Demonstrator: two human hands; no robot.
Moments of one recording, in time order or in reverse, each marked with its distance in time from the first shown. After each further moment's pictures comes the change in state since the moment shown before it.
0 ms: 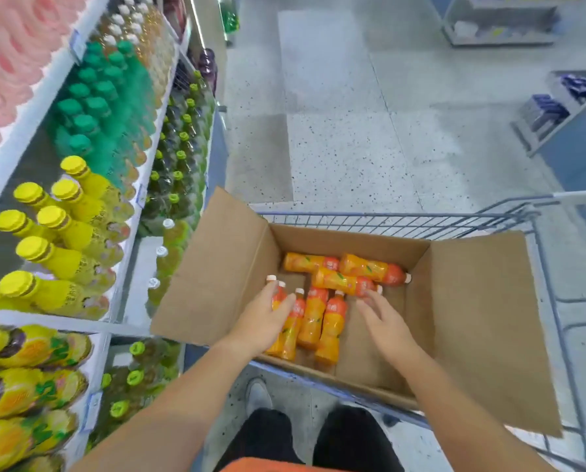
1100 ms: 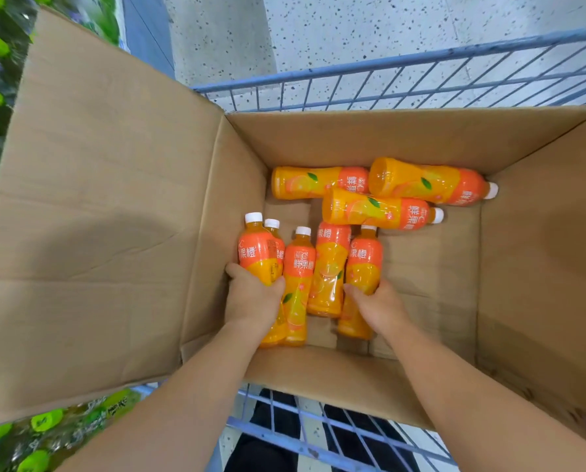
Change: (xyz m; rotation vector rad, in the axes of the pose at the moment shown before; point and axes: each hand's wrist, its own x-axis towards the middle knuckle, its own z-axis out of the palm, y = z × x) left_hand 0.190 -0.161 0.076 0.165 0.240 -0.439; right_hand 0.198 0.181 0.135 -0.050 0.067 0.488
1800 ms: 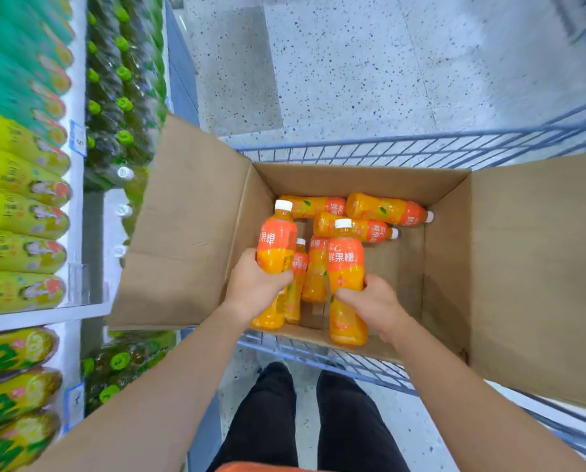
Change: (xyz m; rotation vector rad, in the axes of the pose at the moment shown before) left_hand -0.128 0.051 -0.107 -0.140 -0.107 0.218; right_hand -0.158 -0.050 -0.084 0.046 -0.147 -0.178
